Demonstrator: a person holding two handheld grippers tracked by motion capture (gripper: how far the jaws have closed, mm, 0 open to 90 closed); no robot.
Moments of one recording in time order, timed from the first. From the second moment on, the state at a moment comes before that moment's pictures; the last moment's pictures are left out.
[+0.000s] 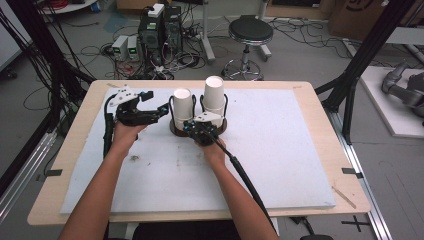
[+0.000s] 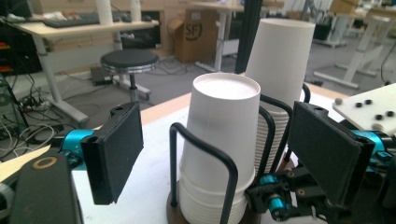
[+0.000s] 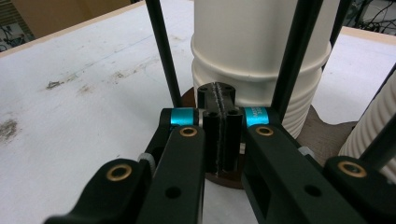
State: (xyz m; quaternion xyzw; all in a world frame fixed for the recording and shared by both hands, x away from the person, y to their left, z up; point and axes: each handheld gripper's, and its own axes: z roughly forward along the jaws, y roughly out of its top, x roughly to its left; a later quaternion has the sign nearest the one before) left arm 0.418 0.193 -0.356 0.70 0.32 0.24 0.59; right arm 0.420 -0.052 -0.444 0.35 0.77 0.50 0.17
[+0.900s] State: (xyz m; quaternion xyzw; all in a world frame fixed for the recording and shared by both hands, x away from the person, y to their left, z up) left arm 0.466 0.141 -0.364 0.75 0.32 0.22 0.54; right arm 0.421 -0.052 -0.444 0.35 0.77 0.50 0.17
